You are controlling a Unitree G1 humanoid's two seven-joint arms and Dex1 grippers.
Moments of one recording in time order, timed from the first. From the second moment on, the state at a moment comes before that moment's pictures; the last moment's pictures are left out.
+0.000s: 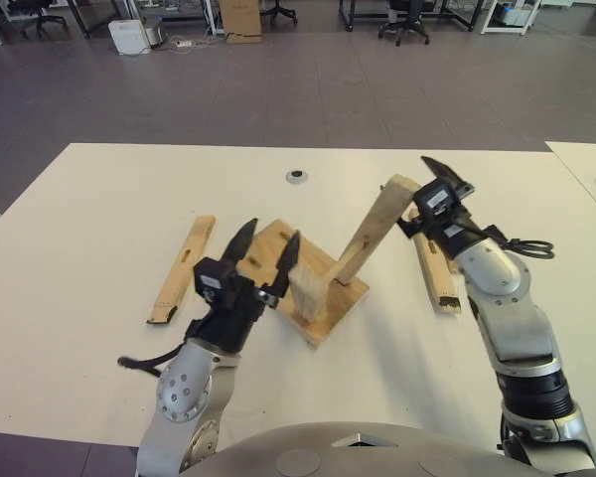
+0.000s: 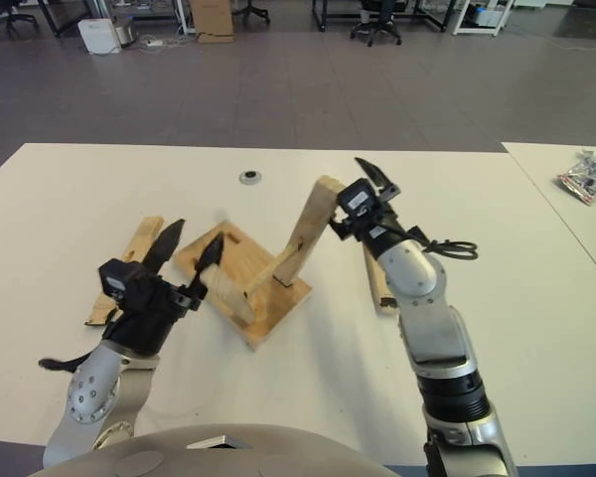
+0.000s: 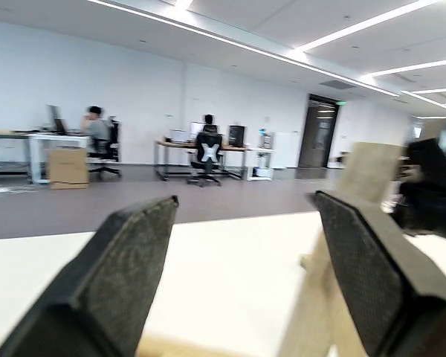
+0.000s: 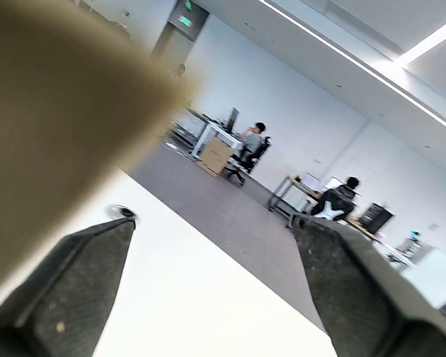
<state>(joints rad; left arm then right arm) 0.37 0.13 -0.31 -0.85 -0.22 0.23 -0.19 -0.11 -0.36 0.16 -0.49 -0.13 0.35 0.32</state>
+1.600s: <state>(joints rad) 0.32 0.52 0.06 -0.04 -0.03 -0.16 -0.47 -0.50 -0.73 0.06 0.05 0.32 0.49 0.75</state>
